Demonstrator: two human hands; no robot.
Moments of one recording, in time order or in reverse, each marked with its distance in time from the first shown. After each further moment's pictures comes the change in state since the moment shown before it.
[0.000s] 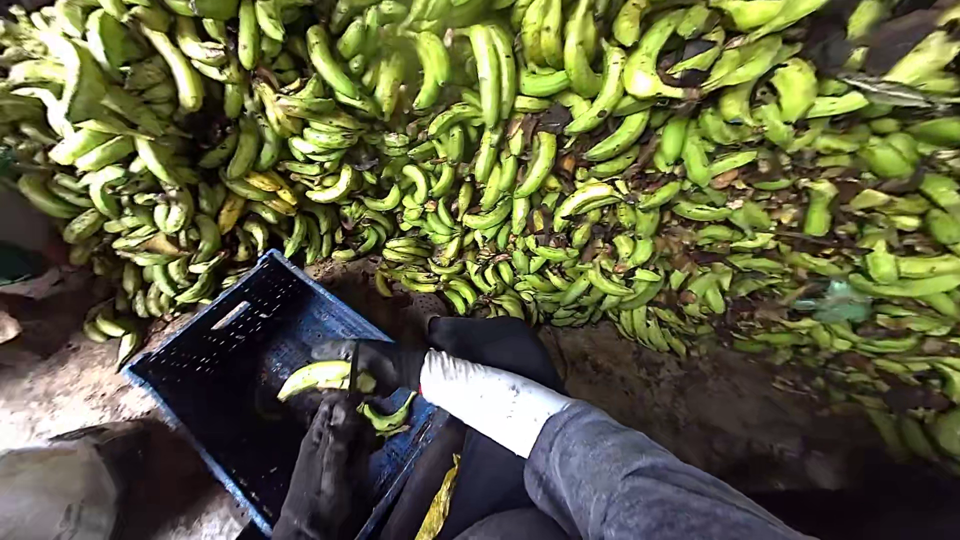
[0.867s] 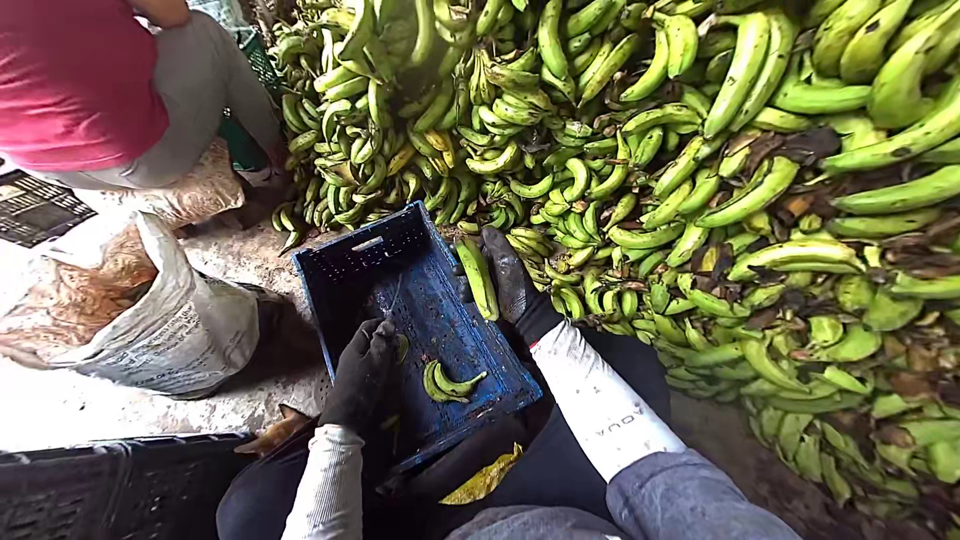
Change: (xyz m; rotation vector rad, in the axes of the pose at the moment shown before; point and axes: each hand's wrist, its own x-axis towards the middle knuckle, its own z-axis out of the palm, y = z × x) left_hand -0.003 0.016 -0.074 0.325 0.451 -0.256; right_hand 0.018 -0.049 0.003 0.103 0.427 0.029
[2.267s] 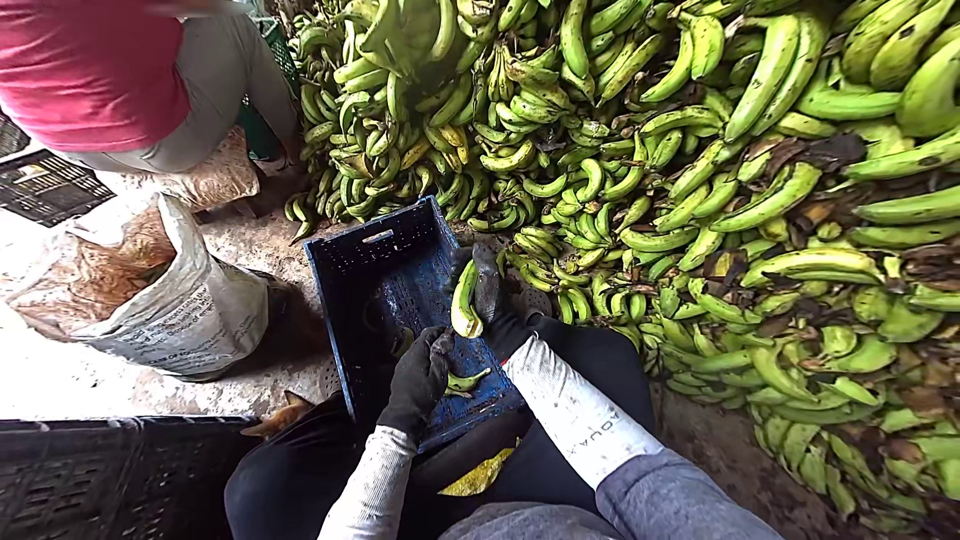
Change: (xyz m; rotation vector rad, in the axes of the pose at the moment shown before) left_hand -0.020 -0.021 0.060 0.164 -0.048 0.331; right_hand -0.022 0.043 0.047 -0.035 0.159 -0.205
